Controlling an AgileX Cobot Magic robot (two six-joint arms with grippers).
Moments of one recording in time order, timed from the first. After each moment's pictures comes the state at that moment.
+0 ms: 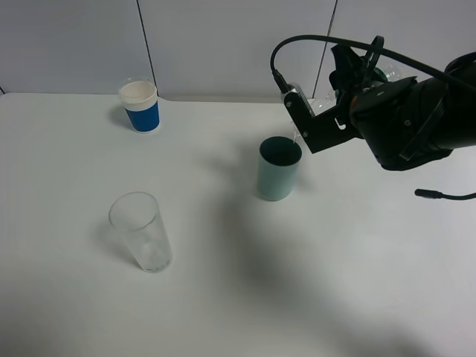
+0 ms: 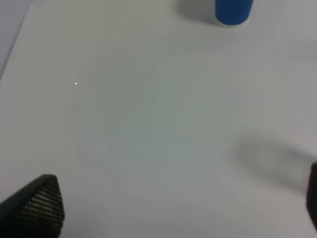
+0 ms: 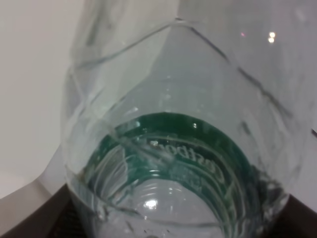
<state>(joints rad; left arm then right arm) 0.12 -0.01 -0.51 -0.07 1.06 0.12 0.67 1.66 -0.76 -1.73 0.78 0.01</state>
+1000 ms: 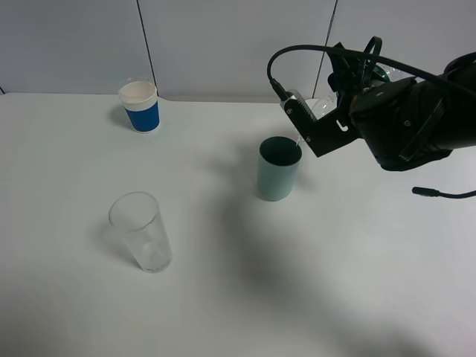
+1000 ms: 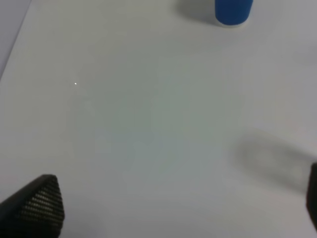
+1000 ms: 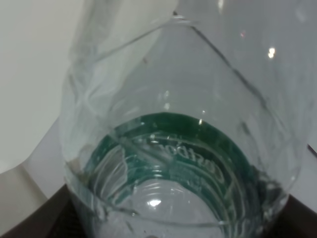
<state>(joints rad) 0.12 -0.01 -0.51 -0.07 1.06 0.12 0.68 1.66 -0.76 -1.73 0.79 -0.08</state>
